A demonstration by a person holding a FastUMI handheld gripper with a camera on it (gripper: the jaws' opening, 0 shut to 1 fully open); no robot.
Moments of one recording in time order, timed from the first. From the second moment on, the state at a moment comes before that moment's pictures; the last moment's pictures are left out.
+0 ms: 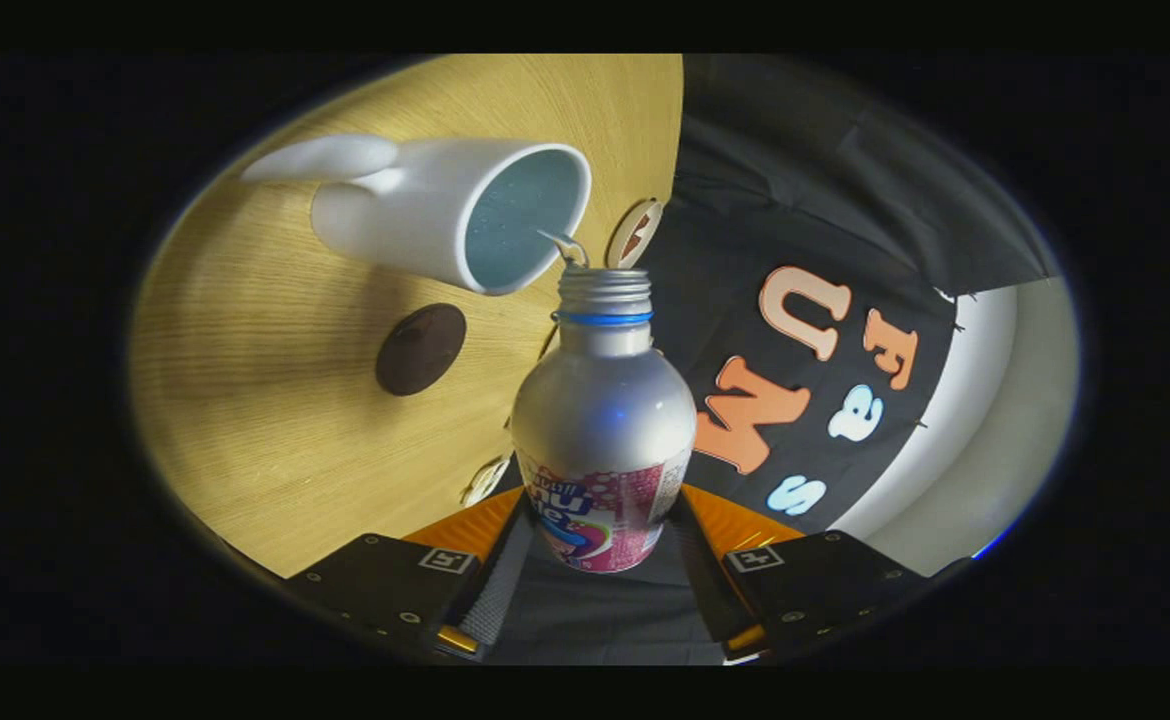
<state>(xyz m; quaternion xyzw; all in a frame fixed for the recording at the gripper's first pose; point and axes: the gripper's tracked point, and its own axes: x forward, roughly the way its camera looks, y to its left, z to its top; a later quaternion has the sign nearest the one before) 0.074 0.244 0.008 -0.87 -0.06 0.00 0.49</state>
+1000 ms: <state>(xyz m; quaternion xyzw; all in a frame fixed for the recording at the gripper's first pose) 0.076 0.251 0.013 -0.89 -0.06 -0.01 0.45</state>
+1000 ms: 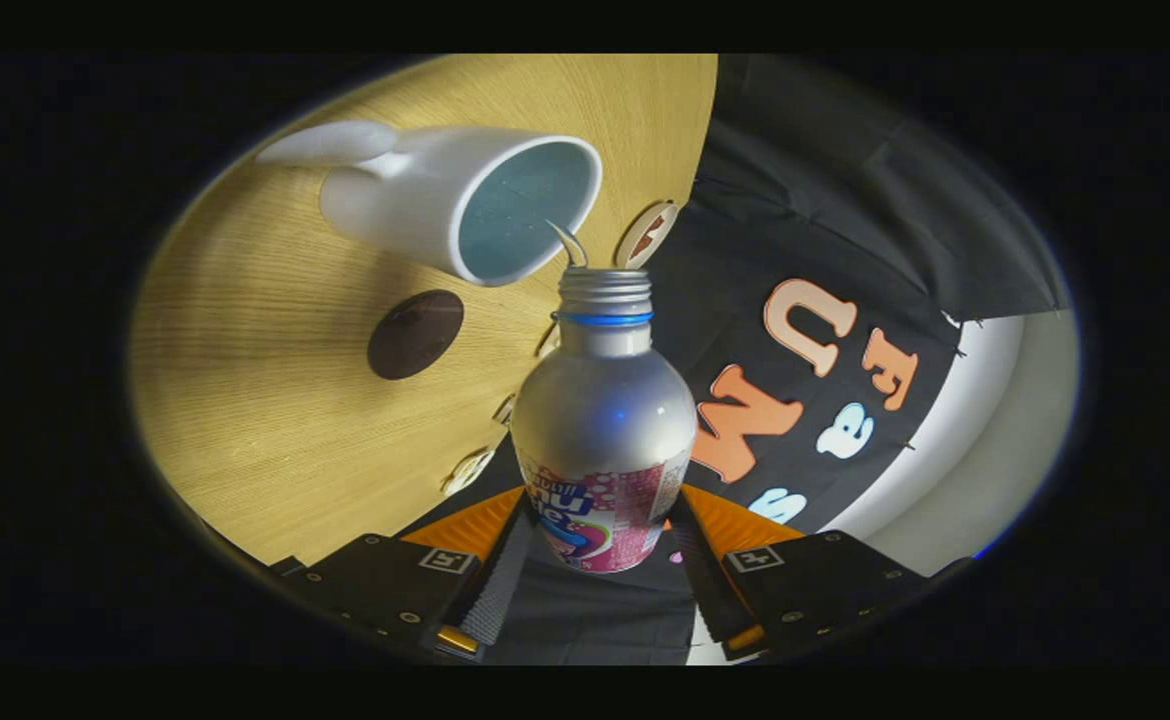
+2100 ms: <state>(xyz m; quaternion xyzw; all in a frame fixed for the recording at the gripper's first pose) 0.075 0.252 0.020 -0.91 -0.06 -0.01 0.41</state>
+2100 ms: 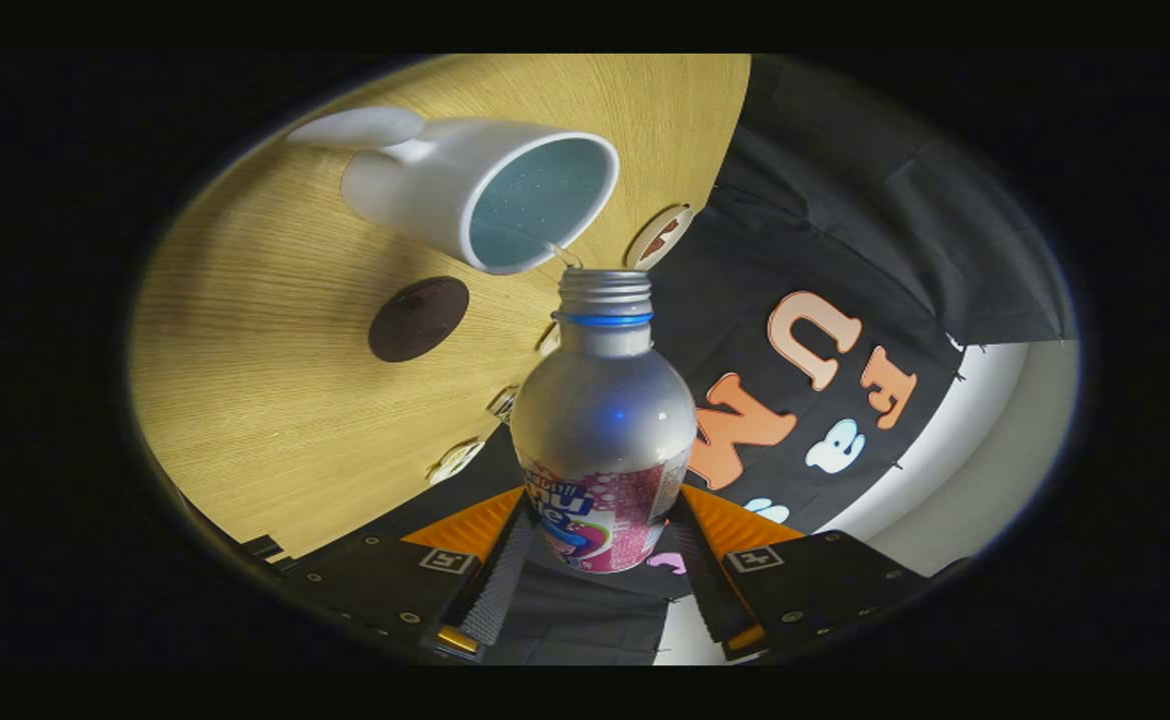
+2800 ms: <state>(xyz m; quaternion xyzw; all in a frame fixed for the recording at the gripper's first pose) 0.077 0.253 0.023 -0.92 -0.07 -0.02 0.39</state>
